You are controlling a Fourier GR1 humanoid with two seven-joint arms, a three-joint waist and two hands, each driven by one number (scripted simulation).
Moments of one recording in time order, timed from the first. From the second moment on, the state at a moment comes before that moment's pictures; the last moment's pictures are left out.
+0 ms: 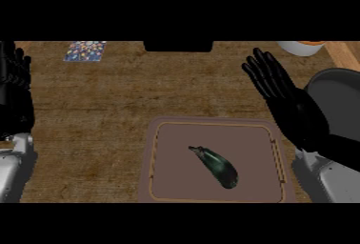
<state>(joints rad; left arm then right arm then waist) -0.30 0.42 0.02 -1.56 0.09 0.45 0.06 -0.35 -0.32 0.23 -1.68 -0.36 0.12 -0.20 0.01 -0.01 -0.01</state>
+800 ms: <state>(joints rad) -0.05 0.21 -0.16 -1.58 0.16 0.29 -0.10 -0.17 -0.45 0.07 -1.58 -0.11 0.15 -0.54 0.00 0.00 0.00</state>
